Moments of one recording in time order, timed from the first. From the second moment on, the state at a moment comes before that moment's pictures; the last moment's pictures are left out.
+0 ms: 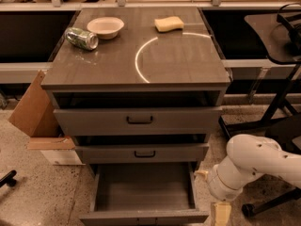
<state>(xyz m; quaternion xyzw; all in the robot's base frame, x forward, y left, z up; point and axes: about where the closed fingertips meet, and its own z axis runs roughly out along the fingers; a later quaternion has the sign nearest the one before) 0.362 -0.178 0.541 -0.72 0.67 0.17 0.08</state>
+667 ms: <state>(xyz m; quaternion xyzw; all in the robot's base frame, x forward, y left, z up) 0.363 -0.170 0.503 -0.74 0.64 0.17 0.08</state>
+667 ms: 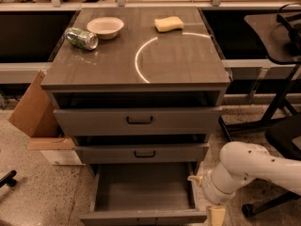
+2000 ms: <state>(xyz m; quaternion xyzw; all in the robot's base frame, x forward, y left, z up) 0.351 -0.134 0.336 -0.77 0.58 0.26 0.08</state>
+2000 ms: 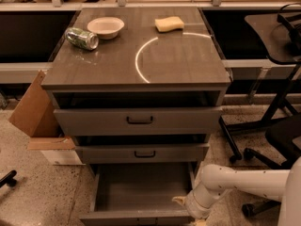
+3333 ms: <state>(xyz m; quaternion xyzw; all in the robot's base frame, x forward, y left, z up) 0.349 -0.137 0.249 -0.79 0.56 0.24 0.07</state>
